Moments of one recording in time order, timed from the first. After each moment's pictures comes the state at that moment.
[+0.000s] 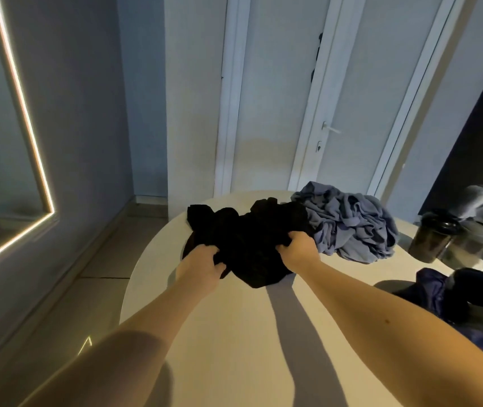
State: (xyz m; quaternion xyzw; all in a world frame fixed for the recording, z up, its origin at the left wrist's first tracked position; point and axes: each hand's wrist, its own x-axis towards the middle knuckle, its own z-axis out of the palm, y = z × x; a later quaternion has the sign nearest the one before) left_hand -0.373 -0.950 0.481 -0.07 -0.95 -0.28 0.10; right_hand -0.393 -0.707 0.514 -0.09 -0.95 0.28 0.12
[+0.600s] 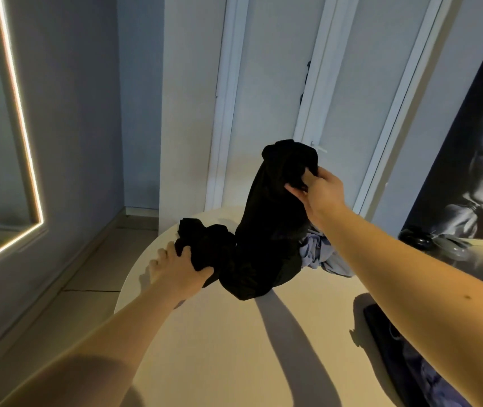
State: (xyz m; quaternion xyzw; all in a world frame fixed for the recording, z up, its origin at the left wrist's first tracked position) left_hand -0.362 -0.971 0.510 0.00 -0.98 -0.17 0.07; right_hand -0.353 -0.711 0.693 0.01 -0.57 0.79 0.21
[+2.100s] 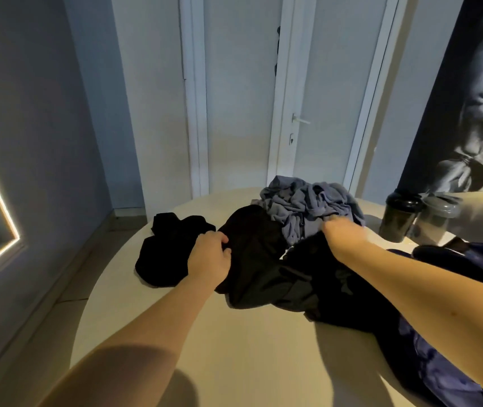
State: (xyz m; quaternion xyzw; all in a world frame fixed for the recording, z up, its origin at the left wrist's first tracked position) left_hand -0.391 -0.849 0.504 -0.11 -0.94 -0.28 0.18; right_hand -0.353 -0.559 0.569 -0.07 -0.99 -0.10 0.05
